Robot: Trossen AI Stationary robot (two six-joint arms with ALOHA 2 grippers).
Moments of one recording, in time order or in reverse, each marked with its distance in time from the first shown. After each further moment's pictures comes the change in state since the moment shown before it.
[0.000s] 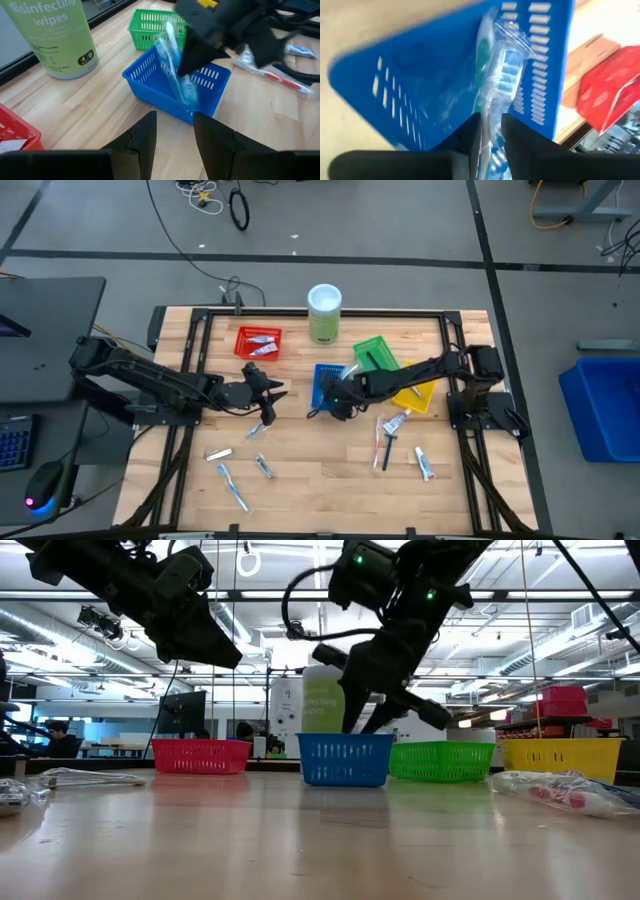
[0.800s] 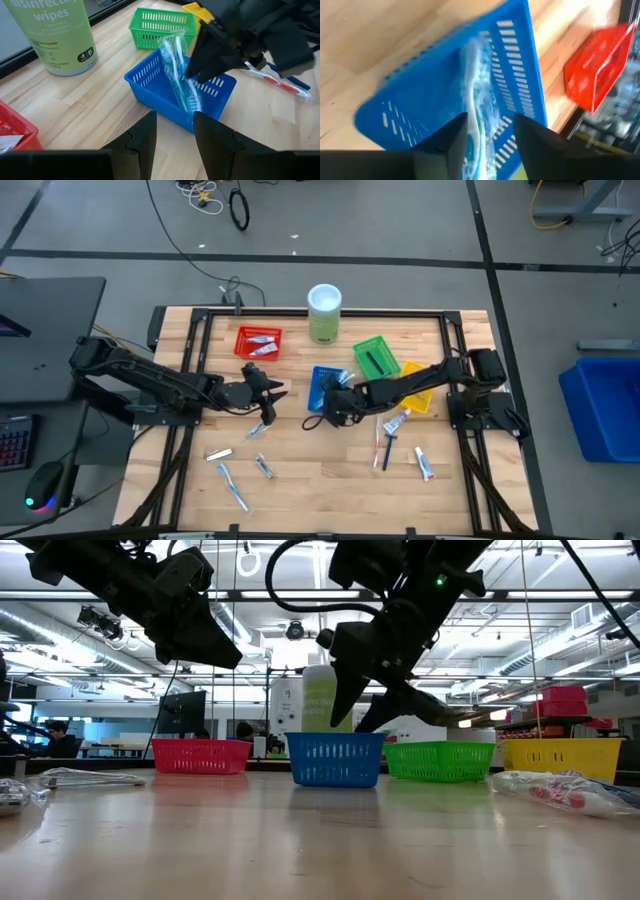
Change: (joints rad) left arm 0.000 0.000 0.000 -0.001 0.000 -0.034; right arm 0.064 -0.003 0.000 0.038 0.085 0.286
